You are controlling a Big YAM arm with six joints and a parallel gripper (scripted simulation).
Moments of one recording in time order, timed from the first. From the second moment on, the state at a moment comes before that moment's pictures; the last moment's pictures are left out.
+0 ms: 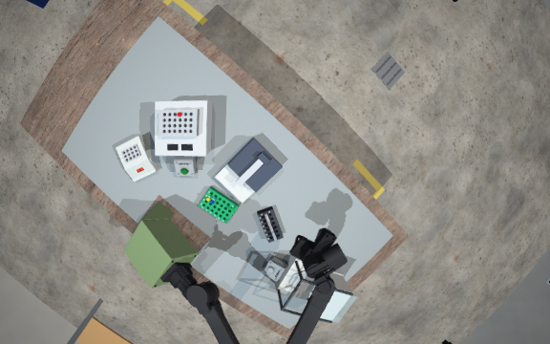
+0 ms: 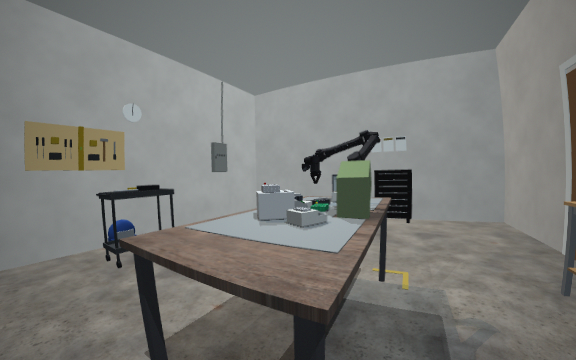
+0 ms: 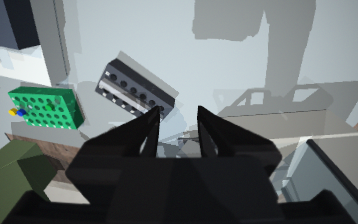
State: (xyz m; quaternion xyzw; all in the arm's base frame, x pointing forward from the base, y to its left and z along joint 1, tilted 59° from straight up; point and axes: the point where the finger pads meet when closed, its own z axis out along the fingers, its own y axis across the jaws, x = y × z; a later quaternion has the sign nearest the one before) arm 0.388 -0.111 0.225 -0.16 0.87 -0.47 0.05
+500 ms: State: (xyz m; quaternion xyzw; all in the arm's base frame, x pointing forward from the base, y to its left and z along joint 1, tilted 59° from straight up) arm 0.374 -0.085 0.129 -0.15 0.87 -0.47 0.05
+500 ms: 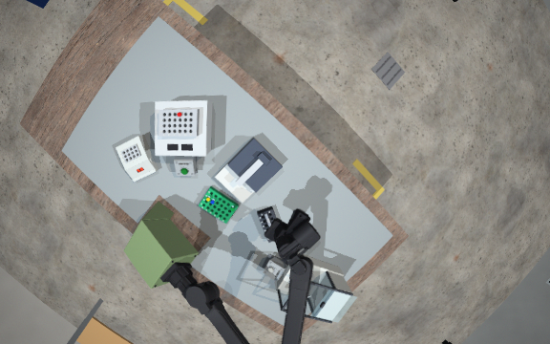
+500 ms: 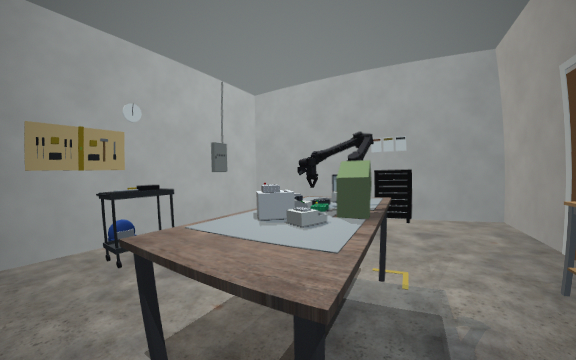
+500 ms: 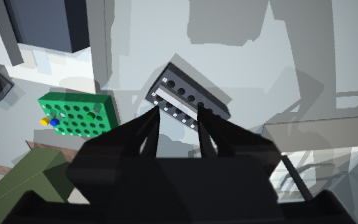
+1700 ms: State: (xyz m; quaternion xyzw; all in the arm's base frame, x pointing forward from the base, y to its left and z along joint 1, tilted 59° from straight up) arm 0.284 -0.054 -0.013 -0.13 0.86 -0.49 0.05
